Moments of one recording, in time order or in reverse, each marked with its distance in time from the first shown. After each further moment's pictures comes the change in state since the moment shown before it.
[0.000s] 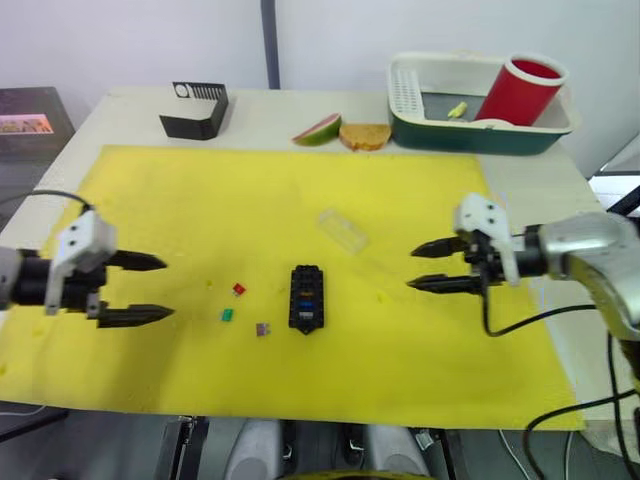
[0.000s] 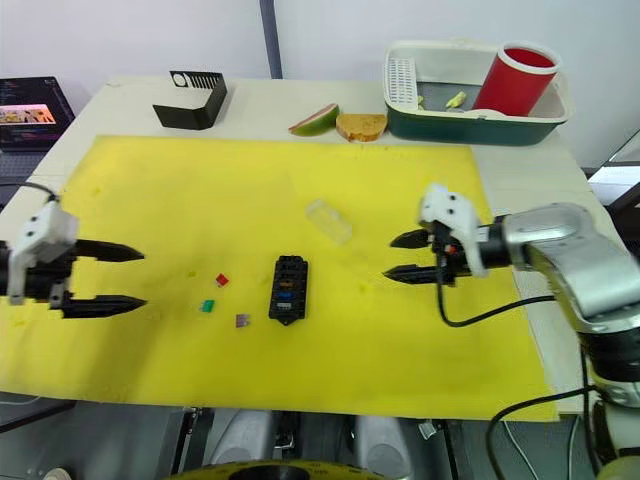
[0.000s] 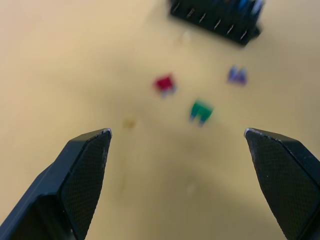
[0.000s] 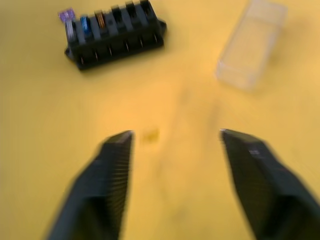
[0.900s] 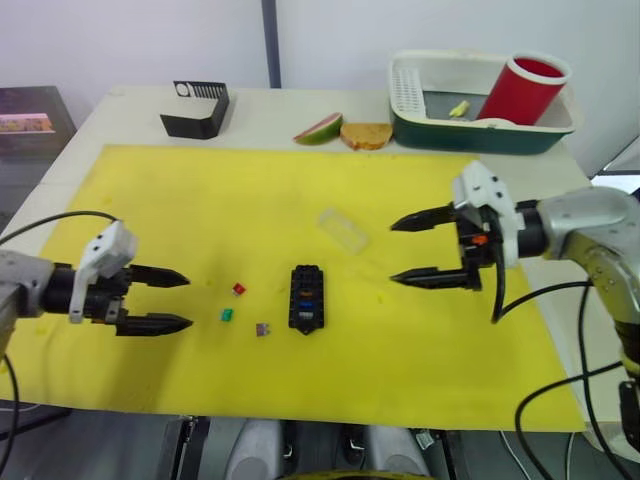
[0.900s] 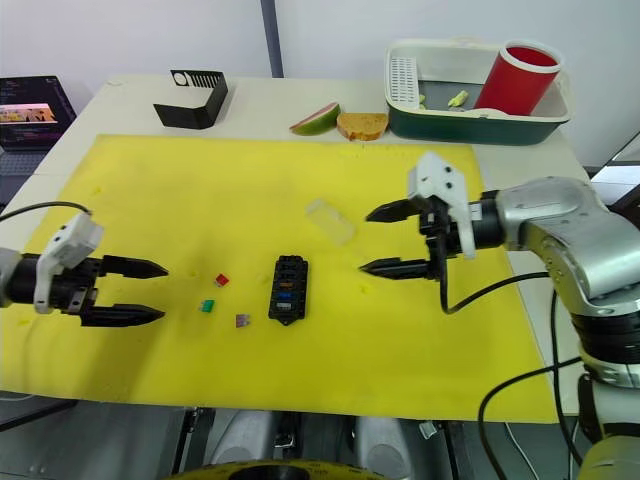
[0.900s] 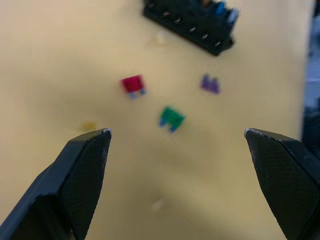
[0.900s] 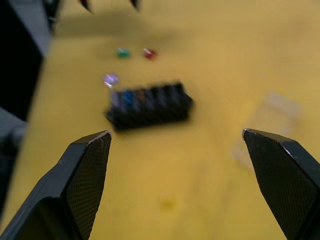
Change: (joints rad) left arm -0.192 -0.076 -0.244 0.025 -0.096 0.182 -0.070; right arm -0.200 0.126 0.049 -0.094 0.162 0.088 -0.020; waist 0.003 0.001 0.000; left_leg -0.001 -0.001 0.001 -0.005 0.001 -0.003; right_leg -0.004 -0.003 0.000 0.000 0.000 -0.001
